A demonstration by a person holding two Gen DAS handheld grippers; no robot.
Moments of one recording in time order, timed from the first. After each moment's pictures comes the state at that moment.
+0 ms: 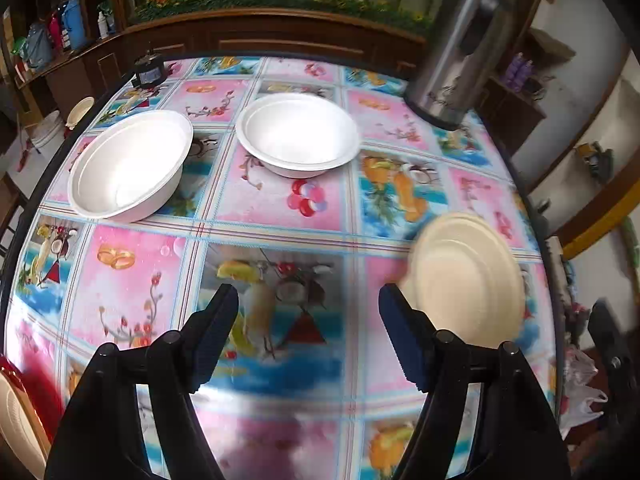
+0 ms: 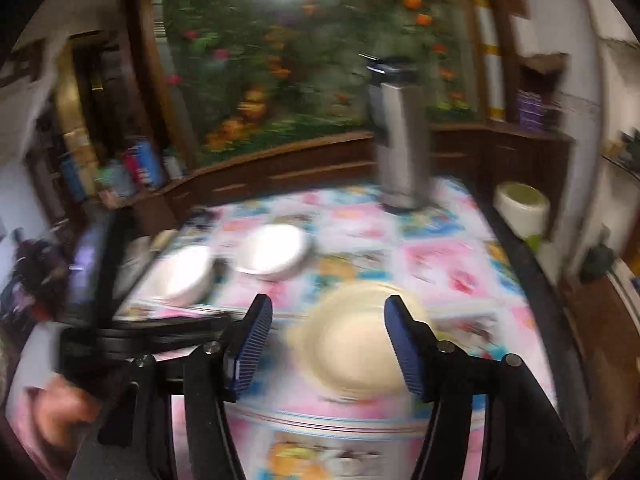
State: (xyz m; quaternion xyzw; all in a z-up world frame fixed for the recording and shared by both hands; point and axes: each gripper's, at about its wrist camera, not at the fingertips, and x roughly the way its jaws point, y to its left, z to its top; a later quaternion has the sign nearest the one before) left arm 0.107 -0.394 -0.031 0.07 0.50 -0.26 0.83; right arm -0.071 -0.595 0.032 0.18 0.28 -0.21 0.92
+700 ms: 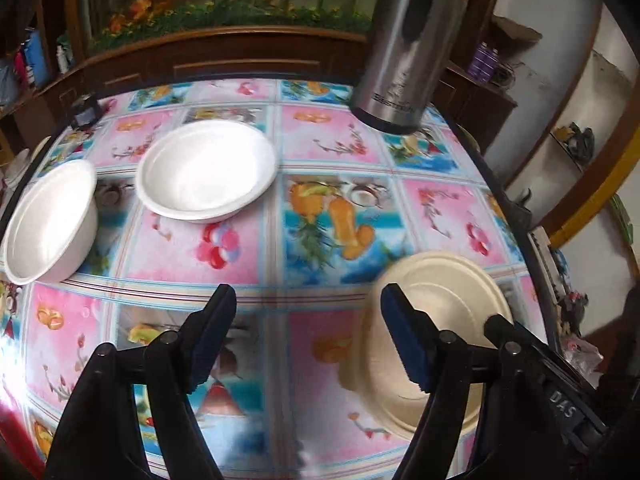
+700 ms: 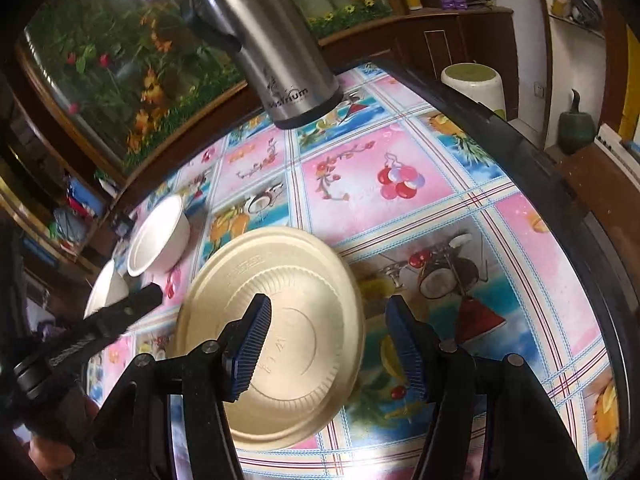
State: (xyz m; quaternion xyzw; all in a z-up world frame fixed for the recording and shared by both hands) left arm 0.101 -0.467 -0.041 0.10 0.46 -0.32 0.82; right arm -0.037 -0.681 -0.055 0.31 0.34 -0.24 0.85
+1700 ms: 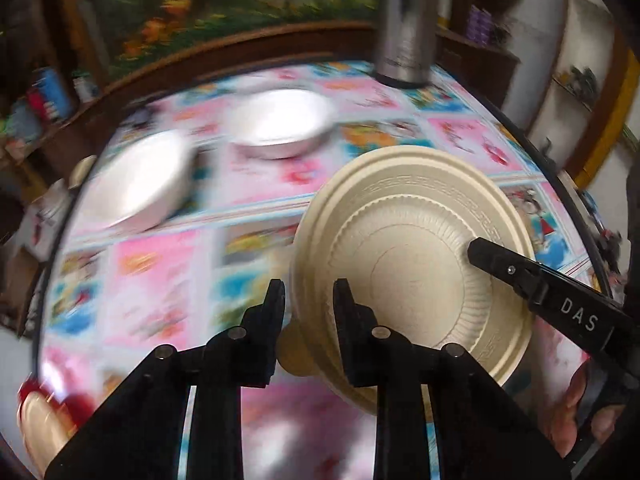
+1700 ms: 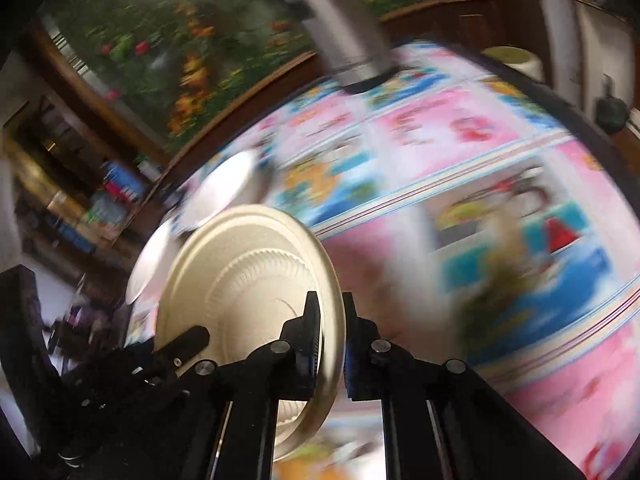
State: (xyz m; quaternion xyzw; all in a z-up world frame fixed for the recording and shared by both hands) left arm 0.039 -0.354 -0.033 0.18 0.42 -0.27 0.85; right arm -0.022 -0.579 -0.051 0.32 0.34 -0.12 0.87
